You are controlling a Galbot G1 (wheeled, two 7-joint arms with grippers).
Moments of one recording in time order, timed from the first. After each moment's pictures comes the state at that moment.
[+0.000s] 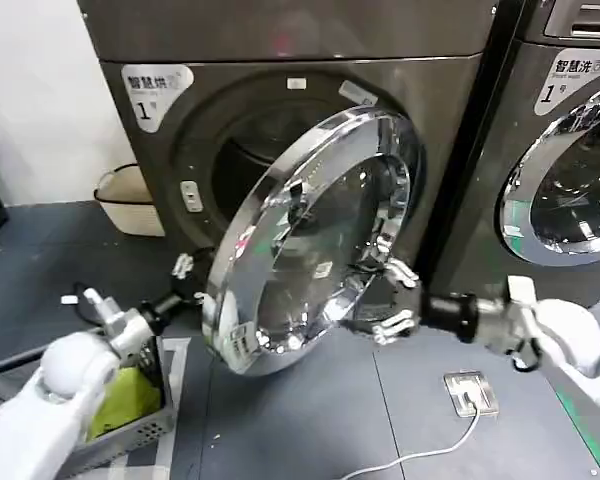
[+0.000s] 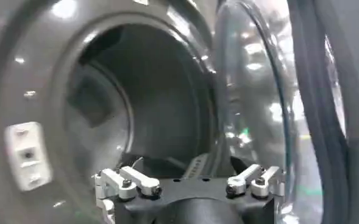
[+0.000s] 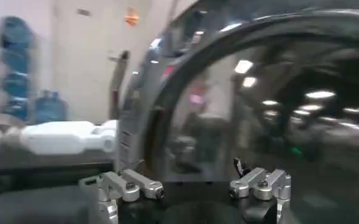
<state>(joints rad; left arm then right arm) 0.96 -0.82 -0.29 -1.83 -0.58 0.00 0.47 -1.23 0.54 0.62 2.07 0.96 -0.06 -0.68</state>
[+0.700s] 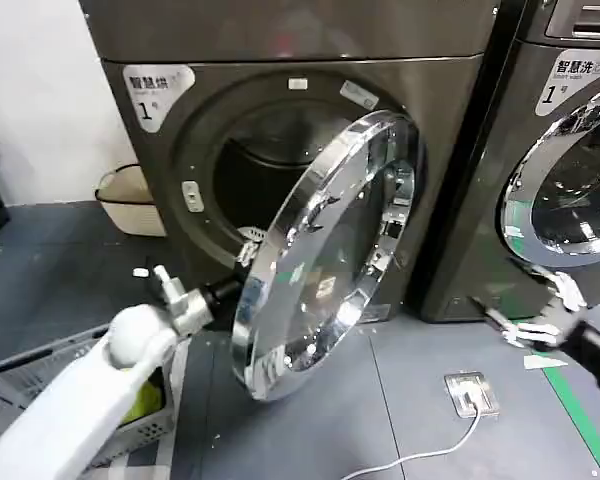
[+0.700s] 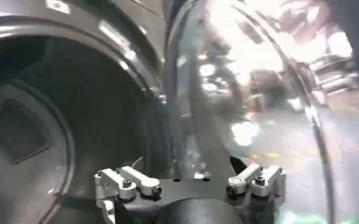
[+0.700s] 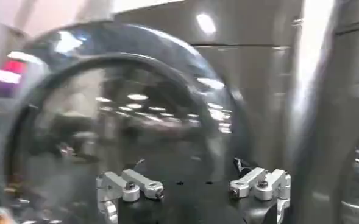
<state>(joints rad) 0.70 -0.90 0.03 -1.77 -0.58 -0.03 0.48 -1.93 0.96 1.43 2.16 0.80 0.09 -0.54</state>
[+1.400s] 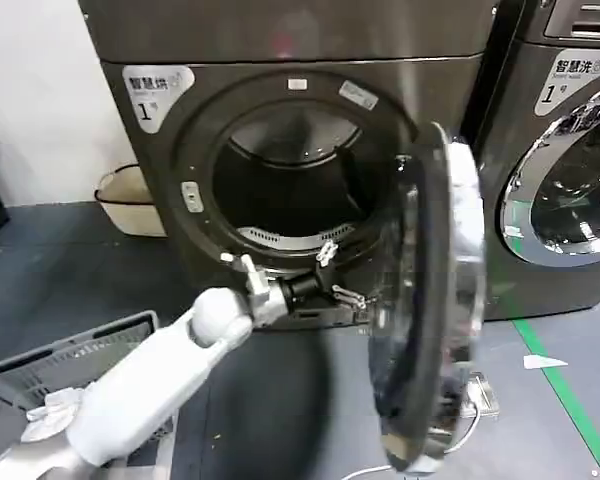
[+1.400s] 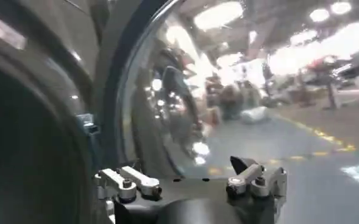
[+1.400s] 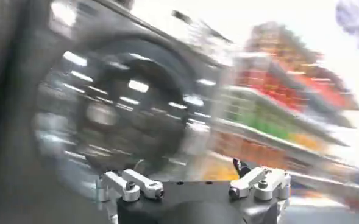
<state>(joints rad) 0.45 -1.09 0.32 -1.62 -0.54 -0.06 0.47 -1.92 1.36 1.85 2.01 0.49 -0.06 -0.07</state>
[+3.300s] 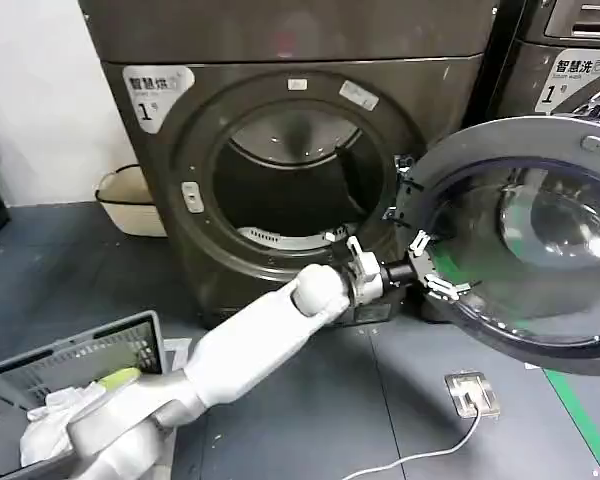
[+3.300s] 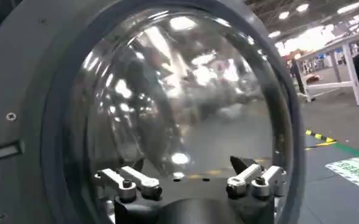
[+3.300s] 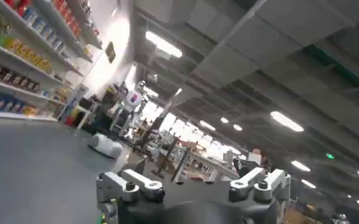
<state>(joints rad) 0.24 -1.44 0.51 -1.28 -0.48 -0.09 0.43 -1.86 1.29 2.22 1.64 0.29 -0.16 0.15</state>
